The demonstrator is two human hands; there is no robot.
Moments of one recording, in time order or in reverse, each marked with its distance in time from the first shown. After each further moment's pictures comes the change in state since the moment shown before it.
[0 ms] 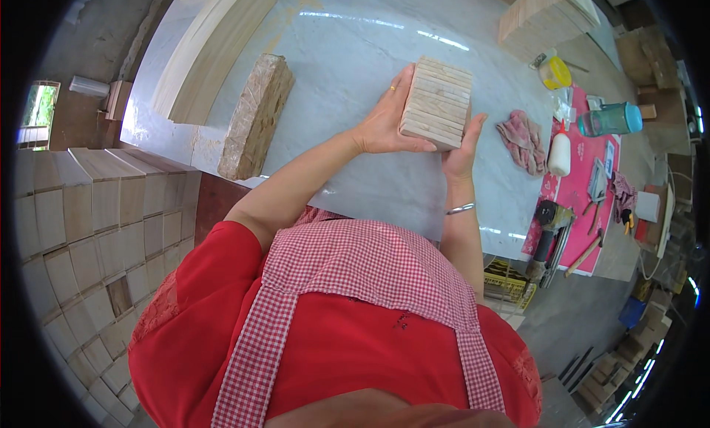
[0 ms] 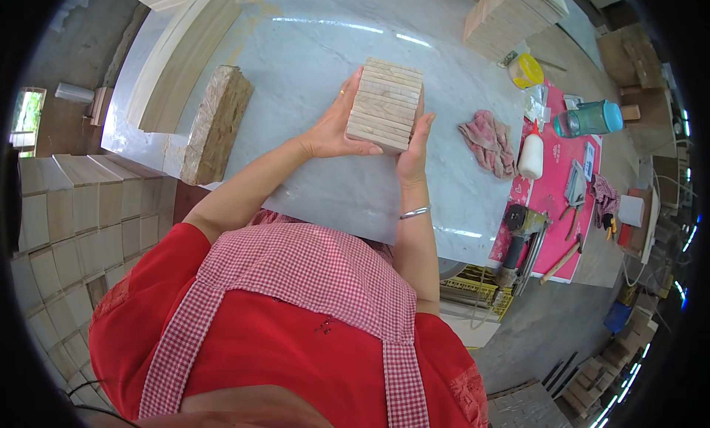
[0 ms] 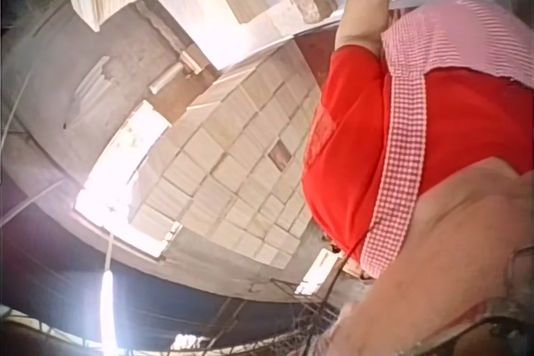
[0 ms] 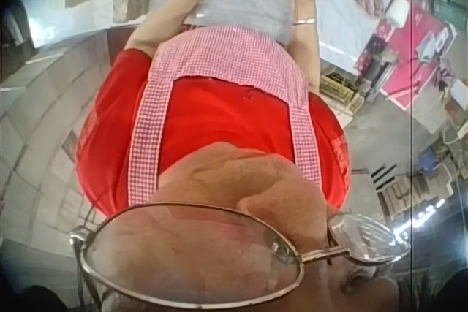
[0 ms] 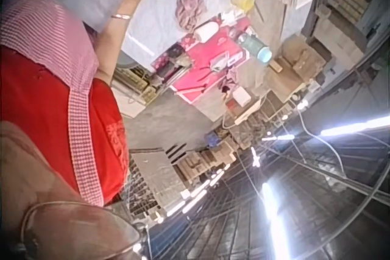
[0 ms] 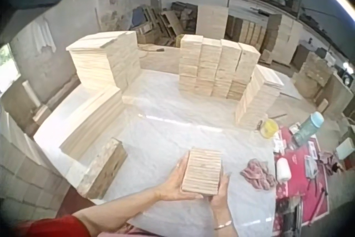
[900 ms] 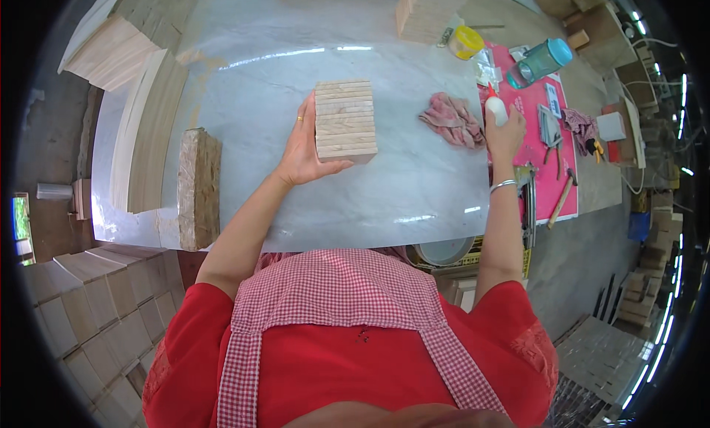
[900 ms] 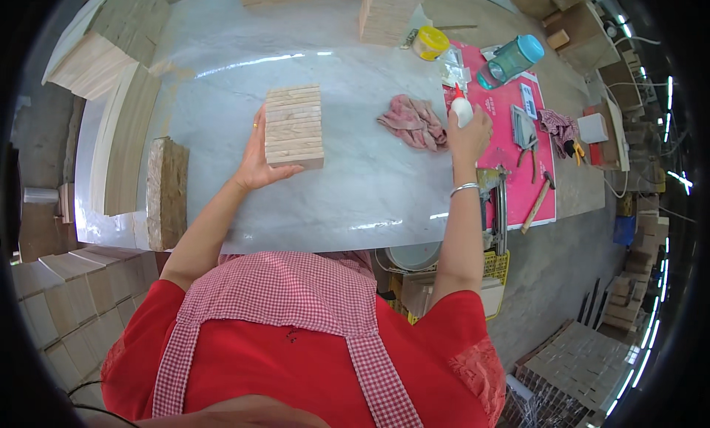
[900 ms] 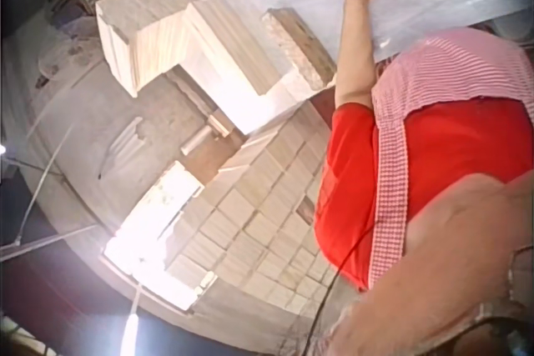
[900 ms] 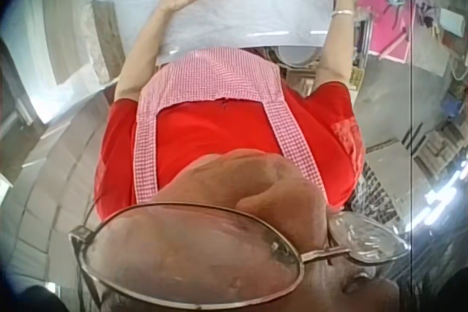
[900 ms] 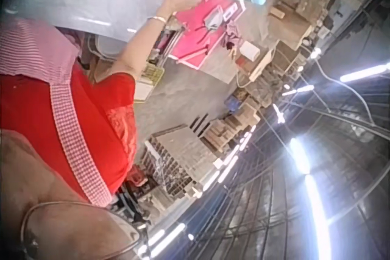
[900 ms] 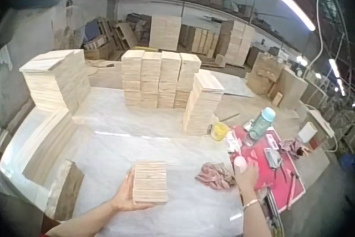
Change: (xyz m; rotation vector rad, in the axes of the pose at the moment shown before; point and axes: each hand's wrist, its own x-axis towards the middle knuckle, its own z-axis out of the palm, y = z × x) left_hand 0.011 0.000 -0.010 0.125 -0.020 0.071; right_hand 0.017 -0.102 -0.228 -1.722 0.781 -0.504
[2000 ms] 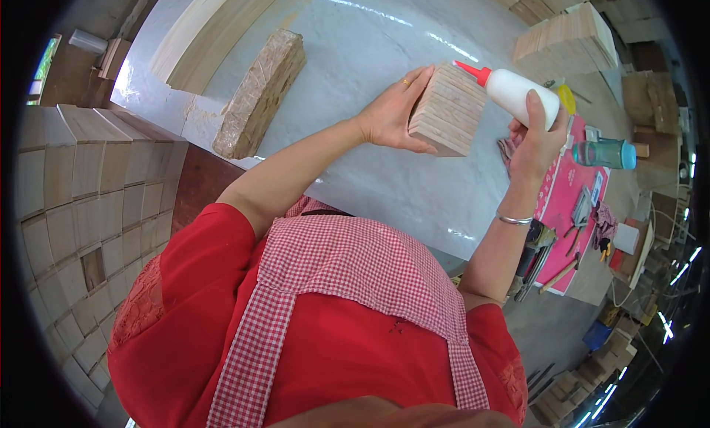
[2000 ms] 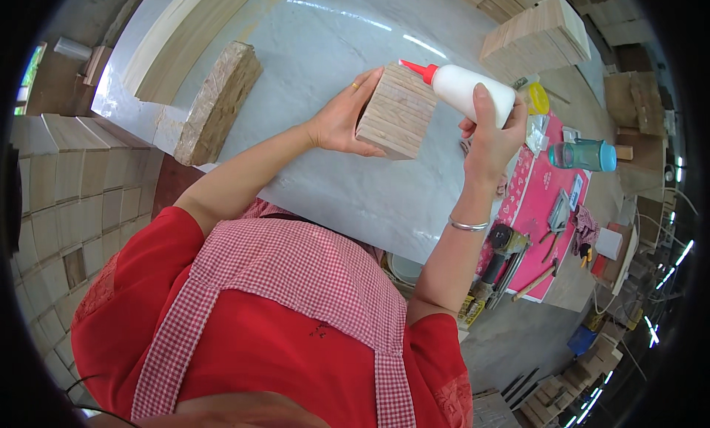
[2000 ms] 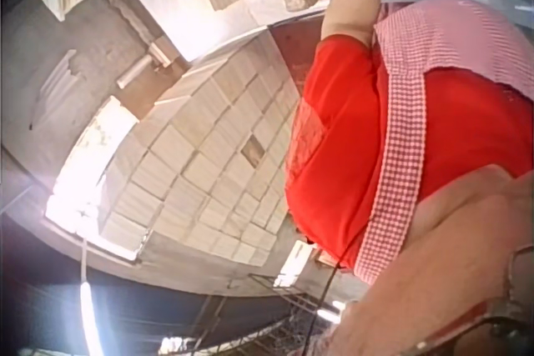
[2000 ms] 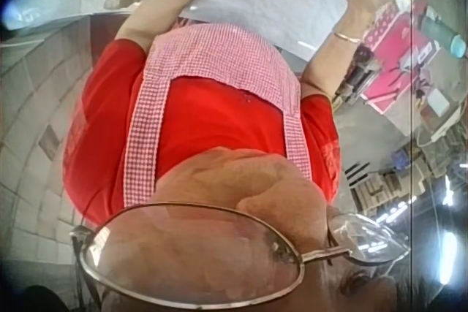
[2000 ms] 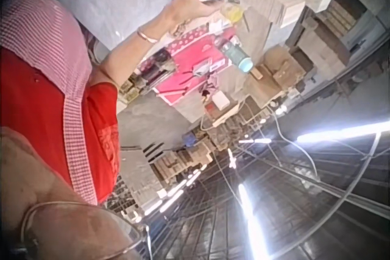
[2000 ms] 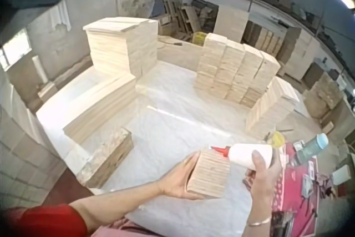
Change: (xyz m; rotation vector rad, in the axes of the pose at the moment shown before) left_hand -0.010 -0.005 0.005 -0.062 0.089 -0.017; right_hand 0.023 -0.228 -0.067 1.293 -0.486 0.394
